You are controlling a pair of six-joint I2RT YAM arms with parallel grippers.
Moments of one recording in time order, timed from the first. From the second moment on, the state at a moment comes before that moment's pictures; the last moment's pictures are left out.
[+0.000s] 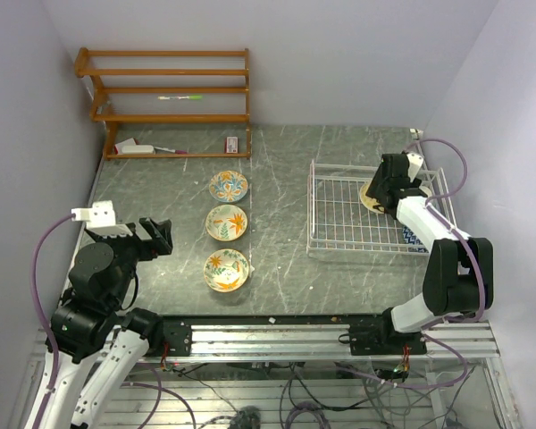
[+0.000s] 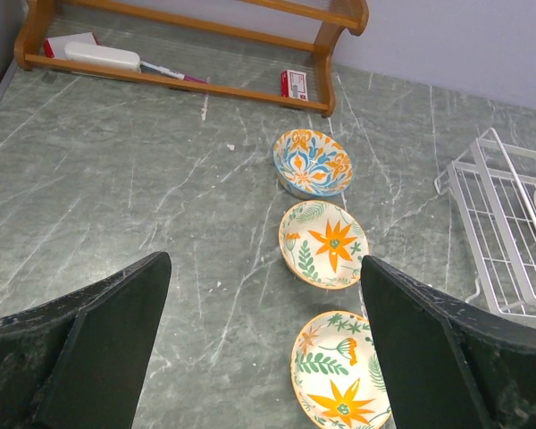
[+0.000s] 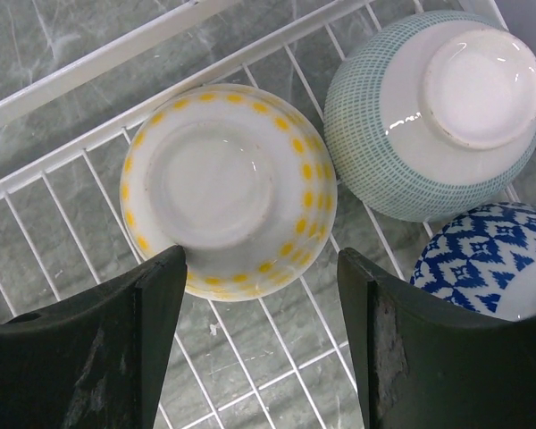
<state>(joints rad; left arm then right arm) -0.36 0.32 0.82 -0.65 -0.28 -0.31 0.05 1.52 0.97 -0.22 0.45 0.38</state>
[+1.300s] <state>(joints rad) -0.36 0.28 0.82 -0.68 -0.39 -0.33 0.97 2.06 1.59 -0.25 0.11 0.23</state>
